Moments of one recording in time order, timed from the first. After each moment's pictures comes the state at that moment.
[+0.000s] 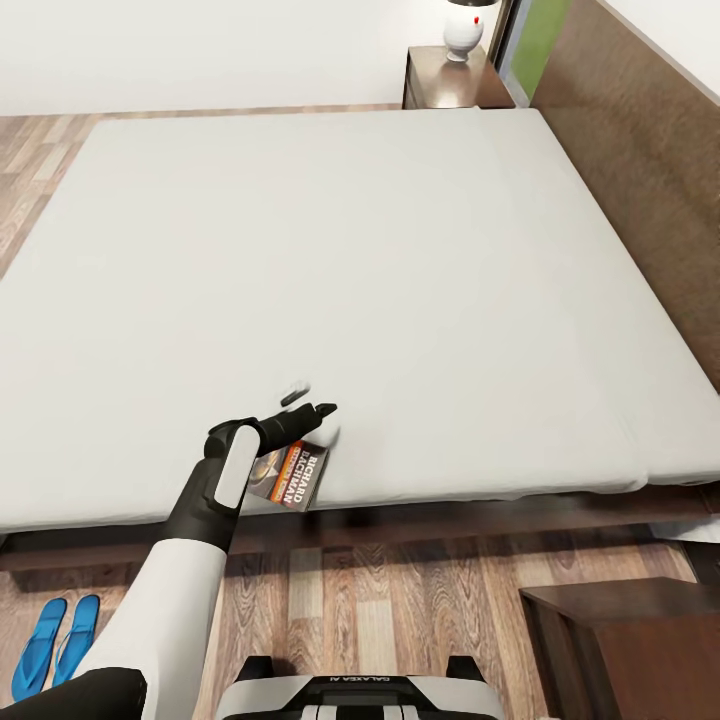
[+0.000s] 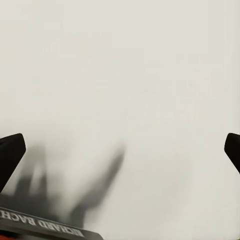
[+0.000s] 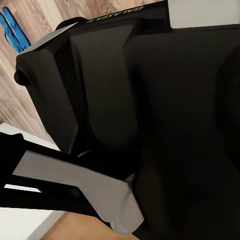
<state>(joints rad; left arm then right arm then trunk) -0.84 -0.17 0.08 -1.07 0.51 0.76 0.01 -0.33 -0.23 -0.09 -0.21 -0.06 0.14 0.98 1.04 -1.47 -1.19</state>
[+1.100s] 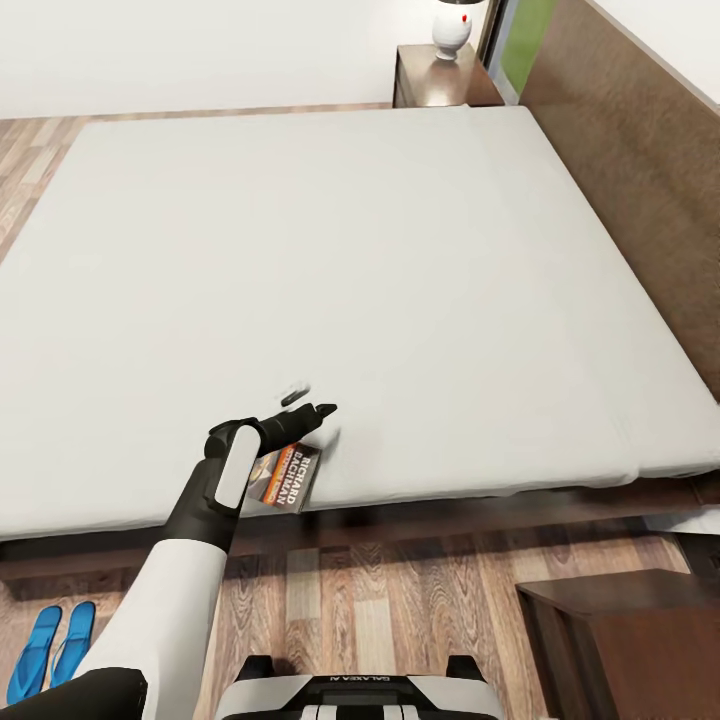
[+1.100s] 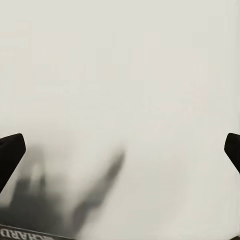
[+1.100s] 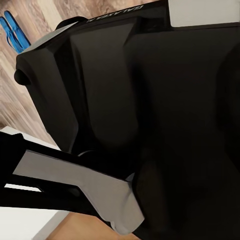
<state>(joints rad) -0.84 -0.17 0.08 -1.07 0.51 0.76 0.01 -0.33 -0.23 -0.09 -0.21 -0.06 0.14 0.98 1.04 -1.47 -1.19</state>
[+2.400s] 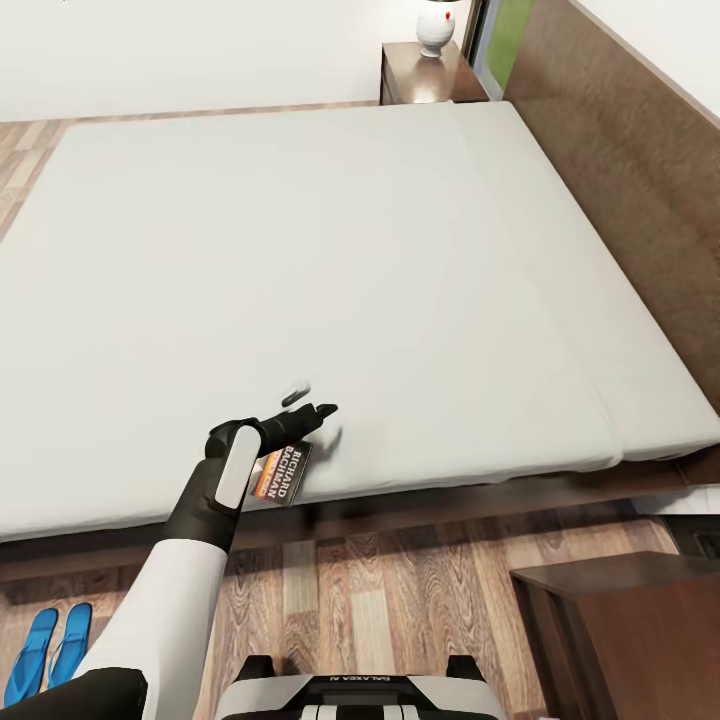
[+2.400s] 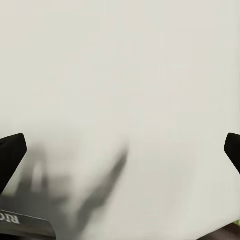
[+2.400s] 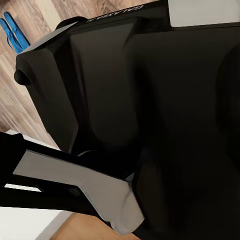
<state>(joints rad) -0.84 -0.17 0.08 -1.06 0.51 0.76 0.01 -0.33 -0.23 -0.09 -0.21 -0.06 0.14 0.98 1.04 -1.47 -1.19</state>
